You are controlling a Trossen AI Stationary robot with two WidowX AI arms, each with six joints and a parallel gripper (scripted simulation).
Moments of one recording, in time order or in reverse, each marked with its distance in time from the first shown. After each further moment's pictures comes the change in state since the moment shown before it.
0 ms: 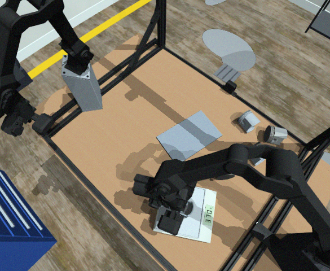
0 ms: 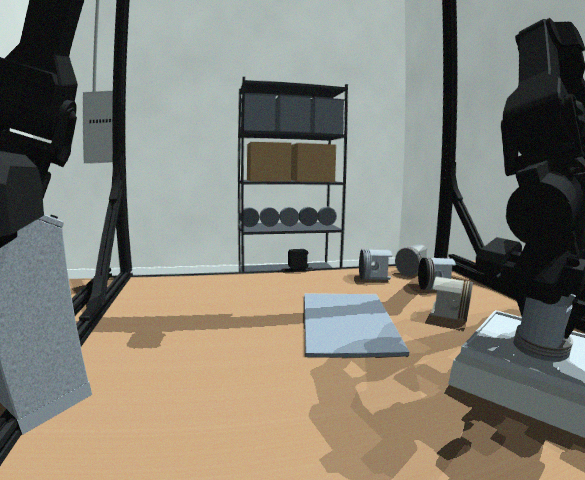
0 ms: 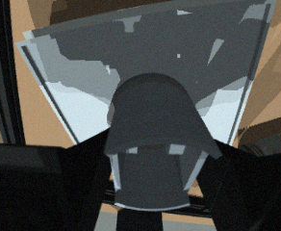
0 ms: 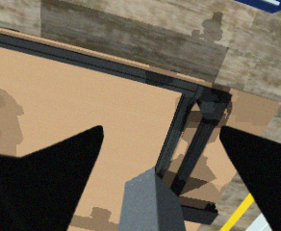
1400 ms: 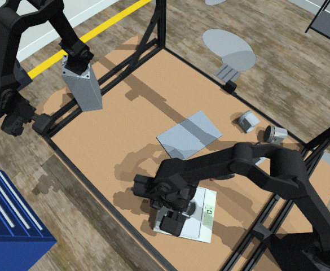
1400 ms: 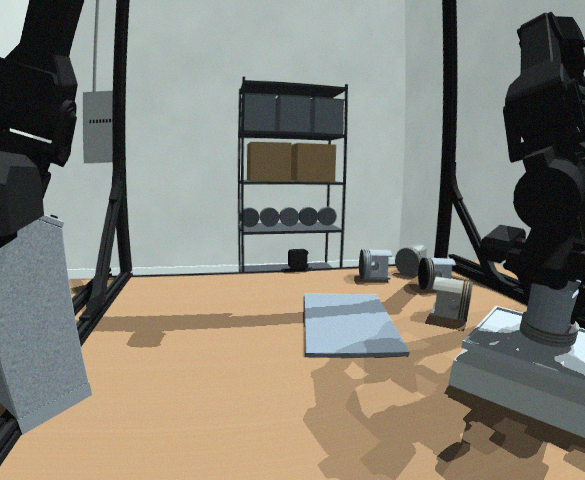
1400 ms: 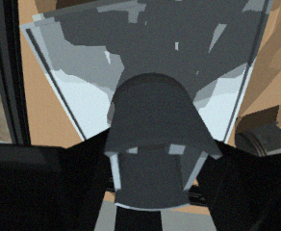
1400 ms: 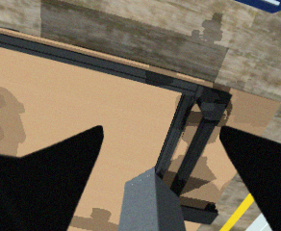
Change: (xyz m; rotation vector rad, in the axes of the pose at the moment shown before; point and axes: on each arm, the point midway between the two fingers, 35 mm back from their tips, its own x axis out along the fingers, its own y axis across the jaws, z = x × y) left arm -0.014 0.001 -0.011 -0.011 0.030 -0.003; right arm 0.000 0.000 0.000 0.000 0.000 0.000
